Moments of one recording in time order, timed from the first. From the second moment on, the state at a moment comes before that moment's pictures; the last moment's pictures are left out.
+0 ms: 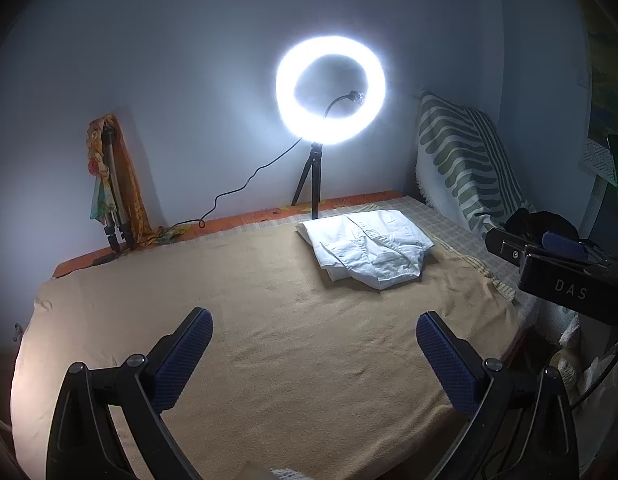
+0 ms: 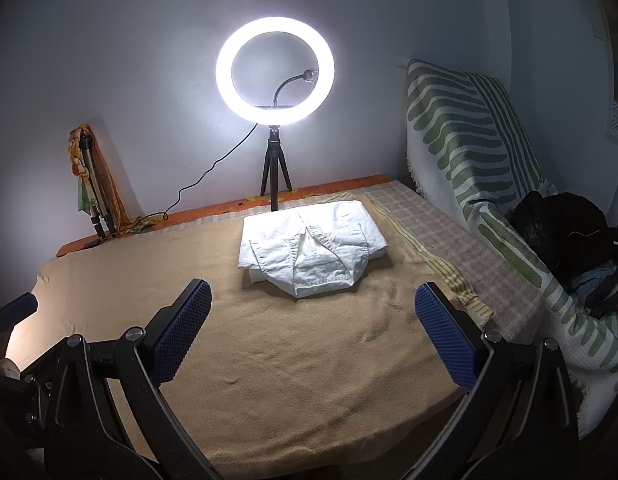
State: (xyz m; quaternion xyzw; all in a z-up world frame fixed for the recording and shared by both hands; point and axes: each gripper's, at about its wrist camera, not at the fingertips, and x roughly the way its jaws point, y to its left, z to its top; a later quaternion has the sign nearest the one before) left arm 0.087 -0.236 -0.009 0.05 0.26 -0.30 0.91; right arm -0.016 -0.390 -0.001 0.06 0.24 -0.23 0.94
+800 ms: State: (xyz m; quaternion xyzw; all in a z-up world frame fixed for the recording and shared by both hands) left arm 0.082 -0.230 0.000 0.05 0.26 -0.30 0.92; right arm -0.013 -0.389 0.002 0.06 0.24 -0.21 0.95
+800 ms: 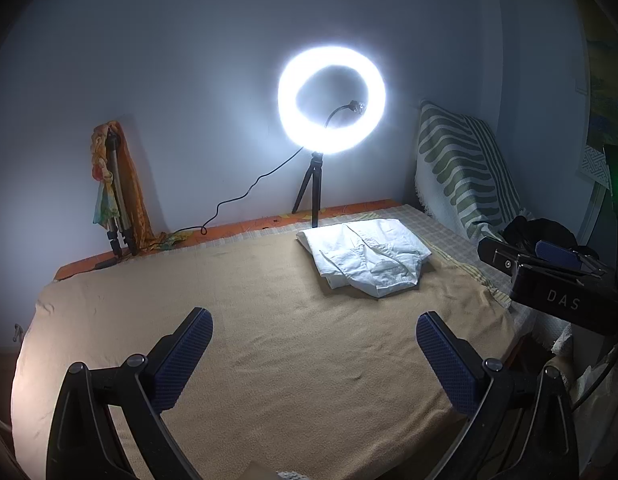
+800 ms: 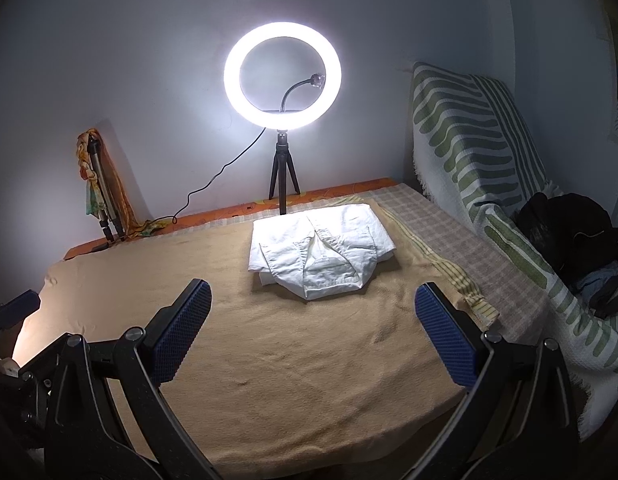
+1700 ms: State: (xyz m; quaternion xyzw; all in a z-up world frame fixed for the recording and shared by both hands) left arm 0.079 -0.229 -0.002 0.05 0.25 -0.31 0.92; right arm -0.013 -0.388 -0.003 0.06 0.24 -0.20 0.95
